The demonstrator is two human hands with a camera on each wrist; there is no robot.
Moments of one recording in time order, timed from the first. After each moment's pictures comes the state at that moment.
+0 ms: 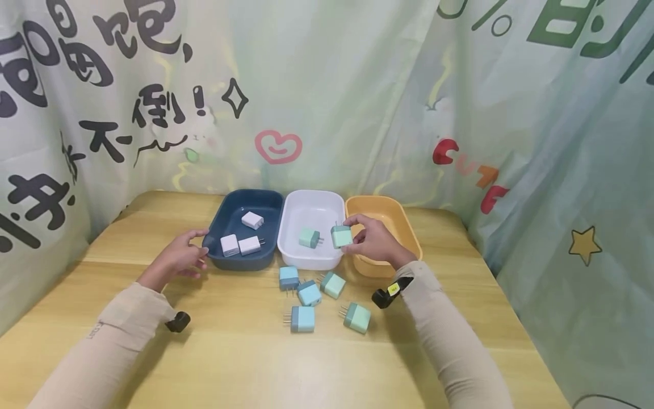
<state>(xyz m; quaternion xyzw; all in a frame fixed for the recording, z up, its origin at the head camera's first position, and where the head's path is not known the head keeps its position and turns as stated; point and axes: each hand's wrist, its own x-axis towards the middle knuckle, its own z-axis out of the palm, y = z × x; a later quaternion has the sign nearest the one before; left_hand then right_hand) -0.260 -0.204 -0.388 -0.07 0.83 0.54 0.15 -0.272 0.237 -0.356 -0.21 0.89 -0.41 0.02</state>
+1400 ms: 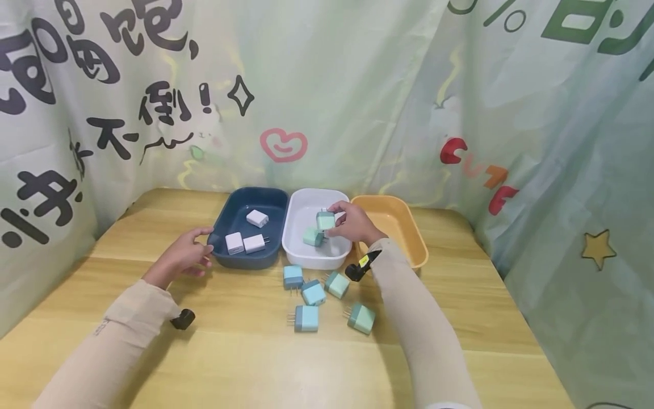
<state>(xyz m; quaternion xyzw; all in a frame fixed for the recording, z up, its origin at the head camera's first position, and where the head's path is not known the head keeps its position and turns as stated) -0.258 -0.205 -0.390 -0.08 0.83 0.54 0.15 -0.332 0.188 -0.371 -0.14 0.90 -0.41 0.05</state>
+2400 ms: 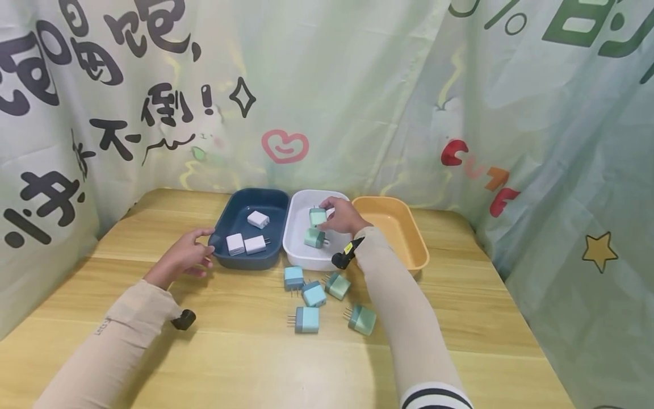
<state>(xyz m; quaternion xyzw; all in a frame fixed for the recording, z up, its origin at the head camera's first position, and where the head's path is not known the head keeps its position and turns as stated) -0.258 -0.204 -0.389 -0.08 0.83 0.54 0.15 -0.365 0.163 -0.374 -0.13 0.92 -0.37 0.06</state>
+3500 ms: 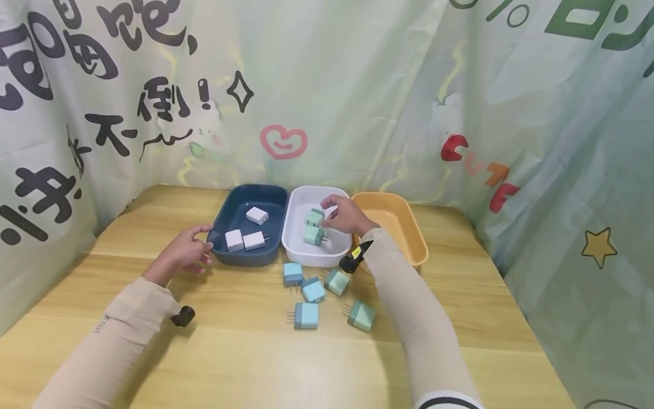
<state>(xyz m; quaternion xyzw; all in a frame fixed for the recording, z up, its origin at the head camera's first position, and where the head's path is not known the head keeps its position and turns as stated) -0.259 -0.207 -0.392 -0.07 0.82 0.54 0.15 -0.344 0.172 -0.363 -0.16 0.91 -0.36 0.07</state>
